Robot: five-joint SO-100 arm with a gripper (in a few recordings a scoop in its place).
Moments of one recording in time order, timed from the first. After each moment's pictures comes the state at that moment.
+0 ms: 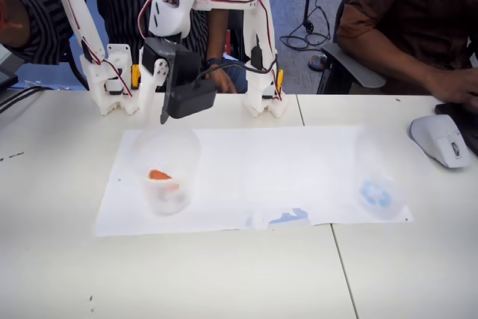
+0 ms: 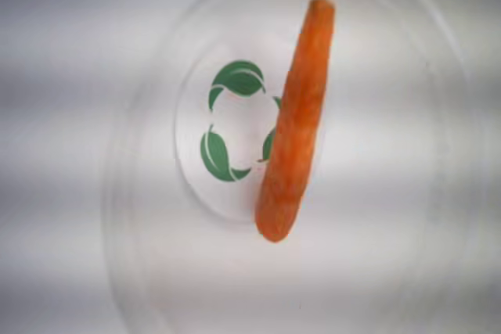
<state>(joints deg) 46.8 75.6 56.2 83.8 4.0</state>
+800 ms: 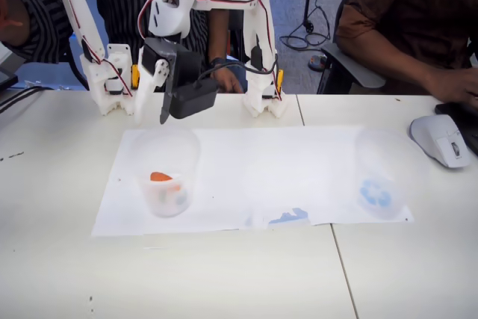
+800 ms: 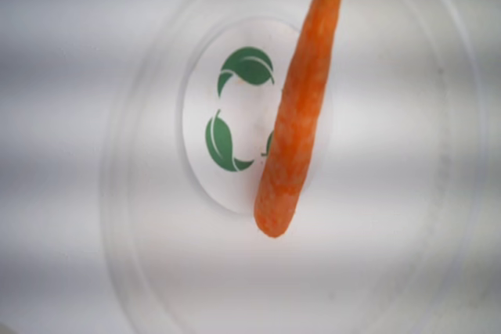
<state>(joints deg) 46.8 75.6 56.2 83.8 2.1</state>
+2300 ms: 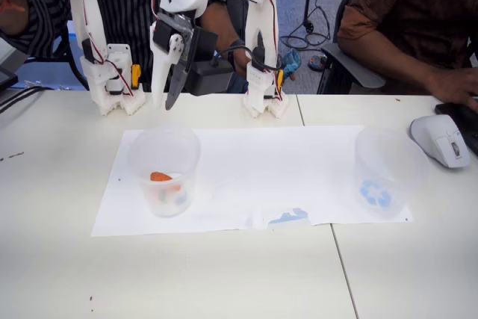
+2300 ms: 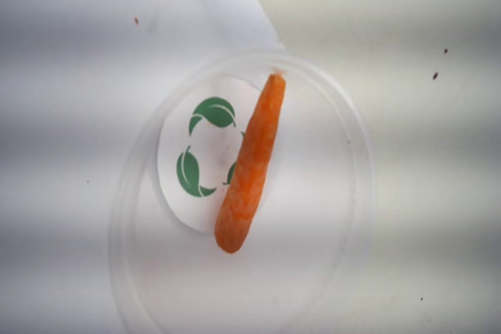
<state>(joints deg) 40.5 83.2 56.1 83.9 2.1</state>
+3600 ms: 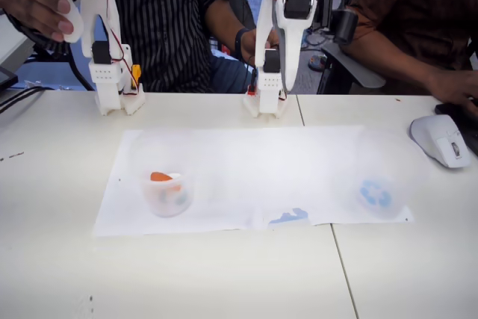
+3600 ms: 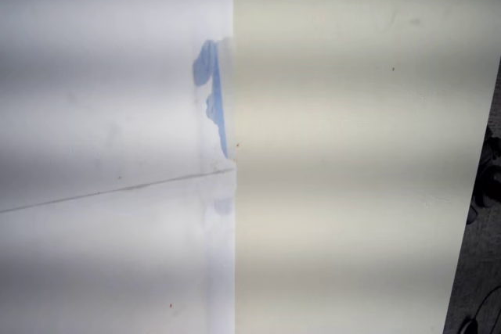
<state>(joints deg) 0.2 102.1 57.1 97.8 2.1</state>
